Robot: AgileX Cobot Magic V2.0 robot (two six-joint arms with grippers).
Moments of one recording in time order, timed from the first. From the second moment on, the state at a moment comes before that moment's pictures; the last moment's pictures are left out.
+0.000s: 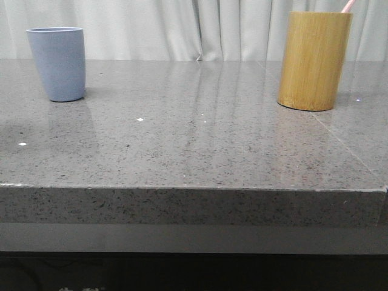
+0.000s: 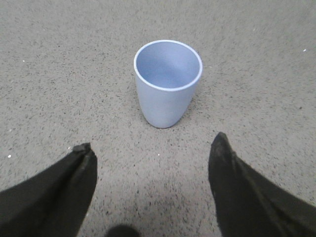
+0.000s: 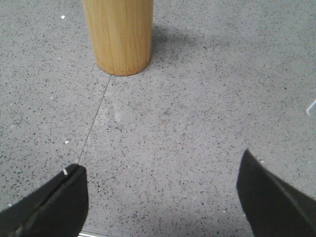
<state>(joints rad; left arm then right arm) -0.14 1.13 -1.11 -0.10 0.66 0.10 0.08 0.67 -0.68 0.02 0.64 -0.02</state>
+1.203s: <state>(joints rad) -0.14 1.94 -1.89 -0.03 1.05 0.10 0.08 0.67 -0.68 0.02 0.64 -0.02</state>
